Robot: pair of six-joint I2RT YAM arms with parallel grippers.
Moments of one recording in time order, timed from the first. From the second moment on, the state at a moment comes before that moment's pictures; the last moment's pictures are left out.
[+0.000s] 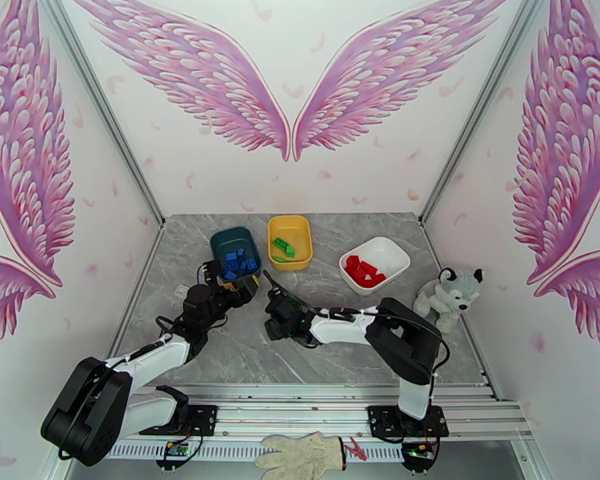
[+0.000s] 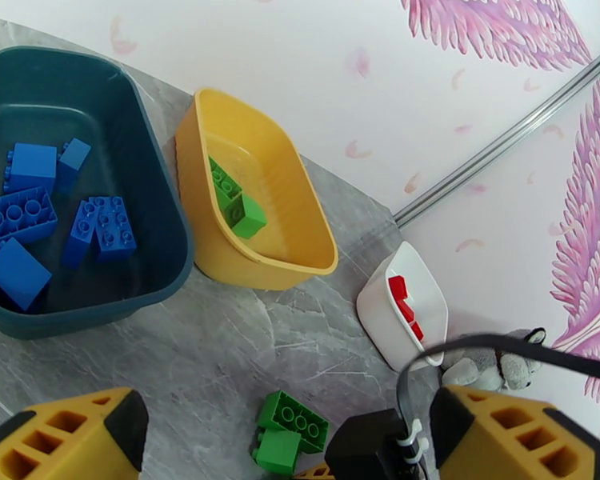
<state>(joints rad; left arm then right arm) -0.37 1.23 0.38 0.63 0.20 -0.75 0.95 1.89 1.05 -0.15 0.22 0.45</state>
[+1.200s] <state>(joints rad) -0.30 1.21 0.35 0.63 0.22 -0.76 1.05 1.88 1.04 -0.15 0.18 0.49</state>
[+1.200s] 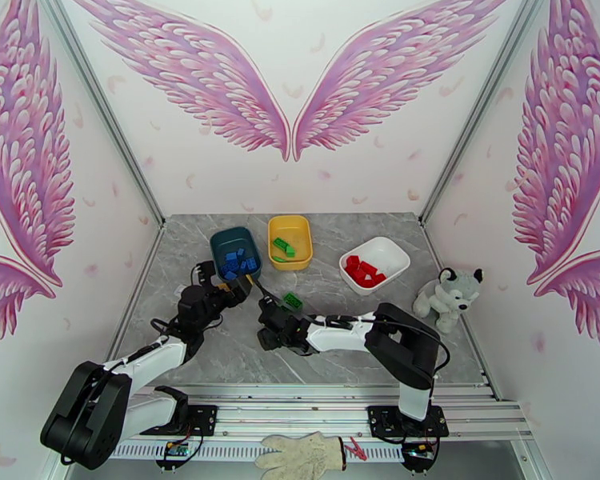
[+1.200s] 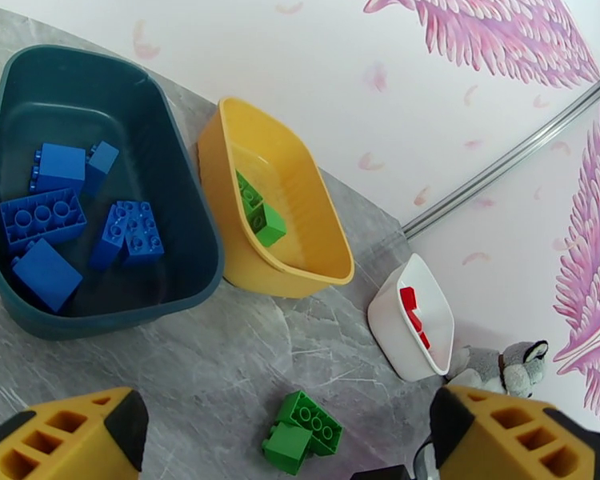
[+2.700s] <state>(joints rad) -0.32 1.36 0.34 0.71 0.27 -0.81 1.04 1.76 1.02 -0.20 0.35 0.56</state>
